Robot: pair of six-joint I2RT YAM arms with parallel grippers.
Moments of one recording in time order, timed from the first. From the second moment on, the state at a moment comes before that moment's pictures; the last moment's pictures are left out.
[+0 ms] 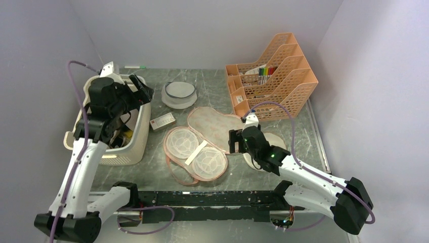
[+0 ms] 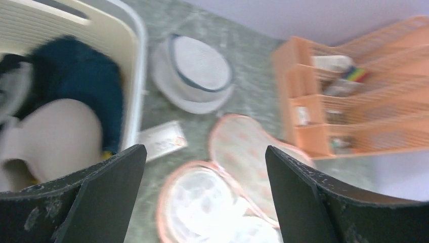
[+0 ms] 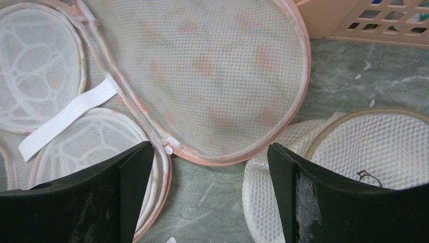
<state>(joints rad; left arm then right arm) -0.15 1.02 1.18 -0.56 -0.06 -0.46 0.79 0.96 0.52 -0.17 0.36 0.36</state>
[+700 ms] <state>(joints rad) -0.15 0.97 1.34 -0.47 0.47 -0.95 0.79 1.07 0.60 -0.21 0.33 0.42</state>
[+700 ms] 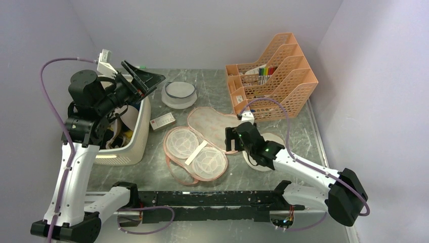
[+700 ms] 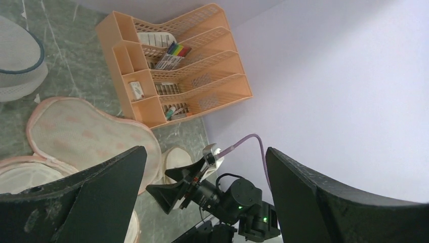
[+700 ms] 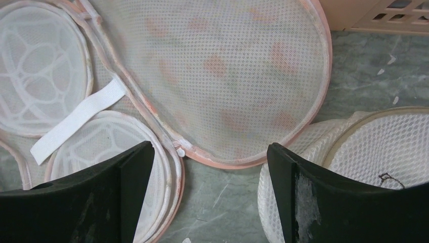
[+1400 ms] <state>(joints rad) -0.15 1.13 1.25 -0.16 0.33 -0.35 0.40 1.05 0.55 -0.11 0.10 0.42</state>
